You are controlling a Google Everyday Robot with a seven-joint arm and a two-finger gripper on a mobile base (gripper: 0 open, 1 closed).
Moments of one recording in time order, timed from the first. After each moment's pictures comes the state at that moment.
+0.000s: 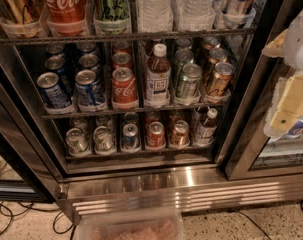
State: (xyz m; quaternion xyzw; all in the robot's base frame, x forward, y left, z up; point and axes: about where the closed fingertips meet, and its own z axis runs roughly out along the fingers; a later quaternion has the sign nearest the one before) arm 0.438 -0.217 0.976 -0.60 0.78 -0.03 0.16
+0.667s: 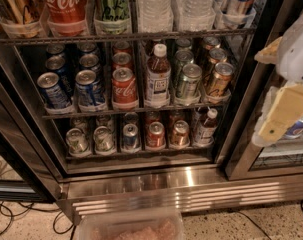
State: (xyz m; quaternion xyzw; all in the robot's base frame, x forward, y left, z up) arm 0.429 -0.197 0.970 -0.60 0.78 -0.02 0.18
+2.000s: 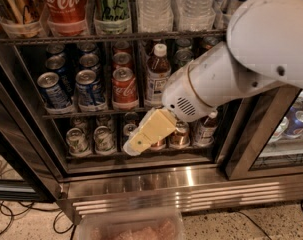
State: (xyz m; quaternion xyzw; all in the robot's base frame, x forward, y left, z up) arm 0.448 0.001 0.902 -0.51 0.78 0.20 0.30
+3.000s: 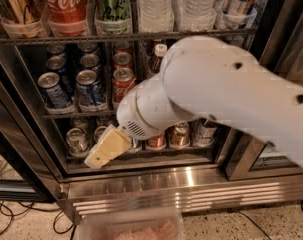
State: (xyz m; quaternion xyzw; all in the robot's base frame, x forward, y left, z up) arm 0.443 0.075 0.878 -0.53 0.76 0.16 0.34
